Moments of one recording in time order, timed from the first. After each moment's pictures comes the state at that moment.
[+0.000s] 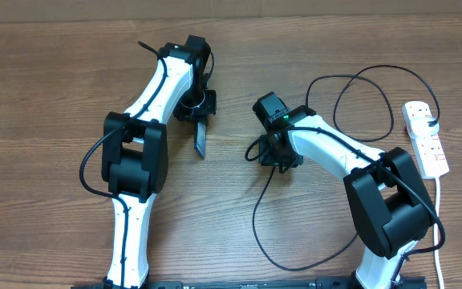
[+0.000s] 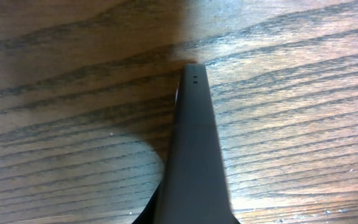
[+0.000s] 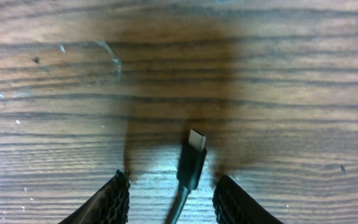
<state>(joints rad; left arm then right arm) -0.28 2.39 2.01 -1.22 0.13 -0.28 0.51 1.94 1.25 -0.81 0.02 0.58</state>
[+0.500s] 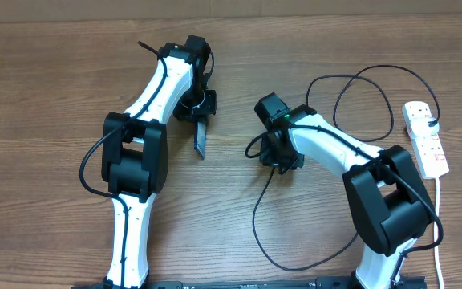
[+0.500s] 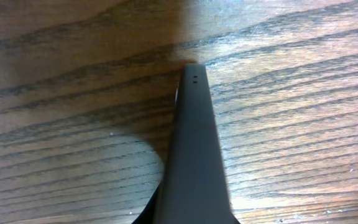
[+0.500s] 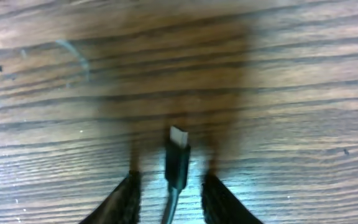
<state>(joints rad) -0.28 2.39 2.01 -1.22 0.13 -0.28 0.49 1.96 1.26 -0.82 -0.01 0.67</state>
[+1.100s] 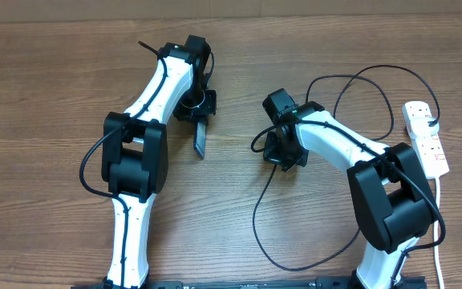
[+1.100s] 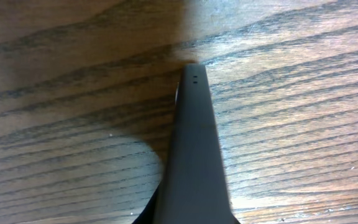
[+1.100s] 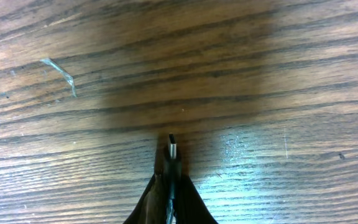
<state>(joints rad) -0.28 2.39 2.01 -1.22 0.13 -0.26 0.45 1.96 1.26 -0.82 -0.07 0.69</state>
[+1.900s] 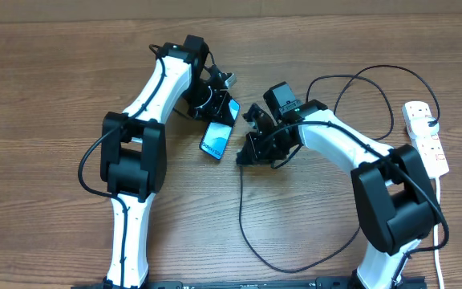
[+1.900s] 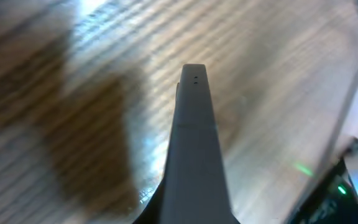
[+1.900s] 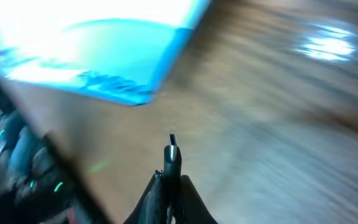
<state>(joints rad) -0.25 2.39 2.01 -1.24 0.63 0.14 0.44 1.93 1.26 -0.70 -0.74 0.16</state>
